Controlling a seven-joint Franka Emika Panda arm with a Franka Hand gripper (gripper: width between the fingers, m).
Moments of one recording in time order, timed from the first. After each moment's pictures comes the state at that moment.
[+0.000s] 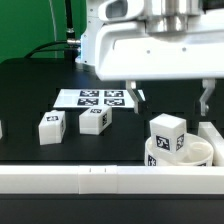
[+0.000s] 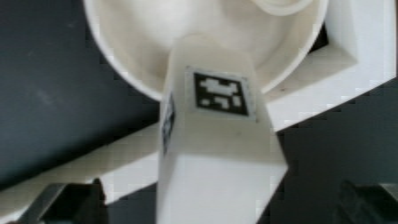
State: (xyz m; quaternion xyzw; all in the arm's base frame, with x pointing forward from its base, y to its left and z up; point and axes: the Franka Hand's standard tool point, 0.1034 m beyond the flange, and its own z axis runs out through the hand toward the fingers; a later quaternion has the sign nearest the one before) arm 0.640 0.042 0.109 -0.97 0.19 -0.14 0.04
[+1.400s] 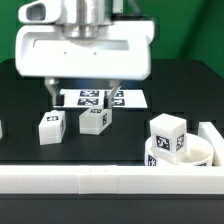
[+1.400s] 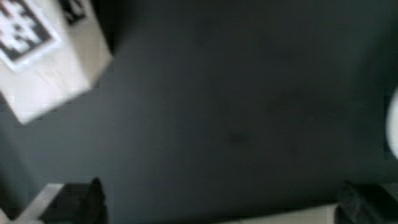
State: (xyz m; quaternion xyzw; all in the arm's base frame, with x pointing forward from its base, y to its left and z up) arm 0.560 -0.069 0.070 -0.99 0.13 -0.09 0.00
